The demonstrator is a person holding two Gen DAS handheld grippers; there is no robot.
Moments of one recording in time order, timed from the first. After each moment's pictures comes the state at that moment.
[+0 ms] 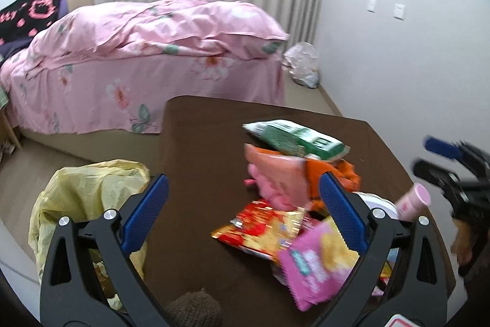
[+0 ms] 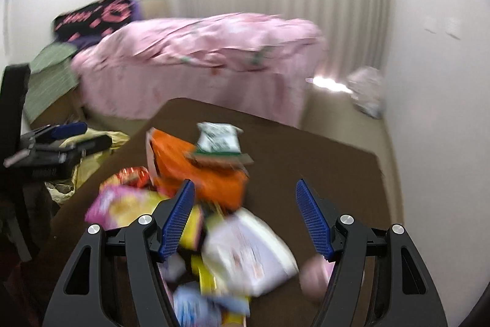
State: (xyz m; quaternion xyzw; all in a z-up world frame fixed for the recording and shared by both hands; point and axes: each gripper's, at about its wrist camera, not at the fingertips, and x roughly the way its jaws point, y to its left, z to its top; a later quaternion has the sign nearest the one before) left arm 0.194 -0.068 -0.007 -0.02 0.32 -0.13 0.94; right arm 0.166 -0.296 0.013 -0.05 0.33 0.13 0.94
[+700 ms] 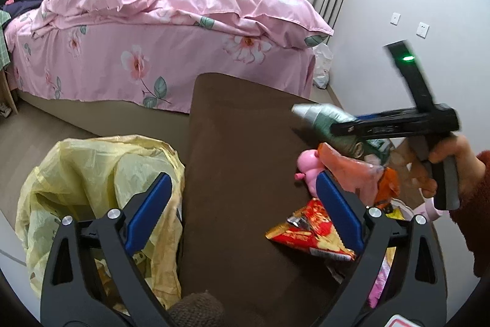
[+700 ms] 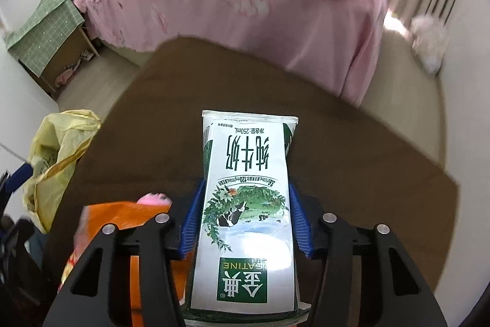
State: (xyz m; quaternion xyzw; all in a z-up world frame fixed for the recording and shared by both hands) left arm 0.220 -0.008 -0.042 -0.08 0.35 -0.13 0.92; right arm 0.329 -0.239 -0.033 -0.07 0.48 0.17 0.86
